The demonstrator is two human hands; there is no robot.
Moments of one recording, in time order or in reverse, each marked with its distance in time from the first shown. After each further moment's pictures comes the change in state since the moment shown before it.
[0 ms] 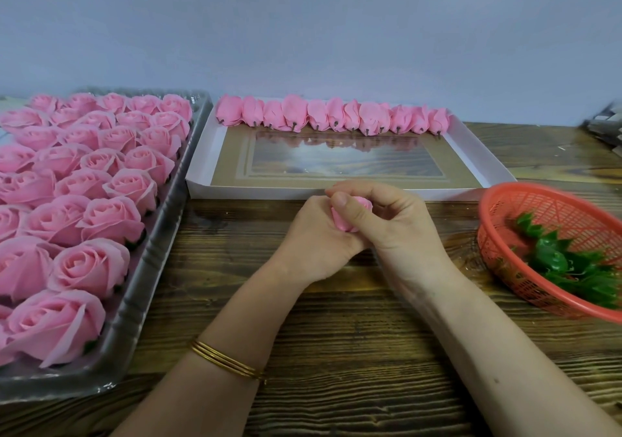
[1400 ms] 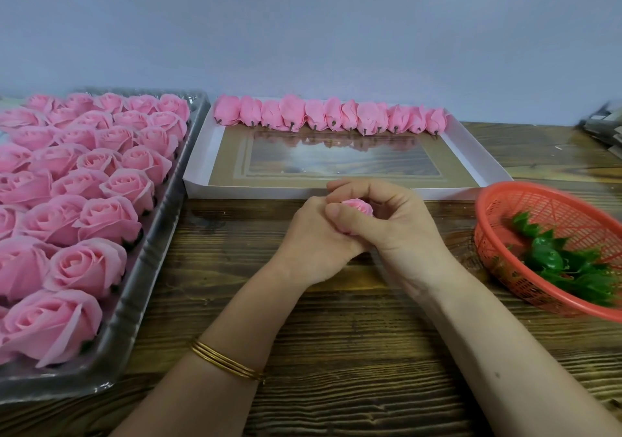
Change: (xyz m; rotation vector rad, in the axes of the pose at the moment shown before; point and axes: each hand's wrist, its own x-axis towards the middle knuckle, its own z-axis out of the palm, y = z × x) left_hand -0.002 0.003 0.001 0.131 0.032 -0.057; right_hand 0.003 -0.003 -0.005 -0.045 -0.072 0.020
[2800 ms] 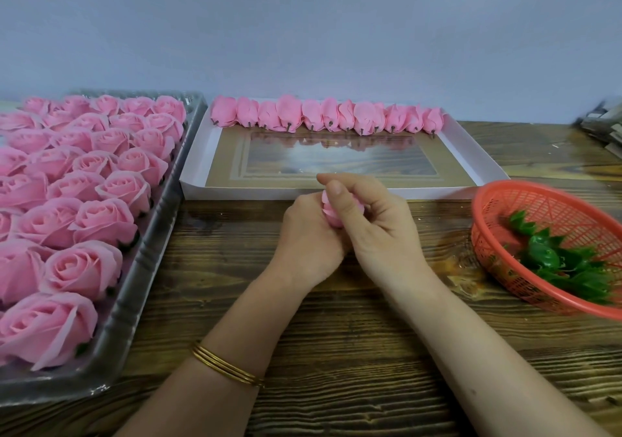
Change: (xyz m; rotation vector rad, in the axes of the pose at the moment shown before) left_hand -0.001 0.003 0.005 0.024 0.146 0.027; right_hand -0.002 0.007 0.016 -0.346 0.146 -0.187
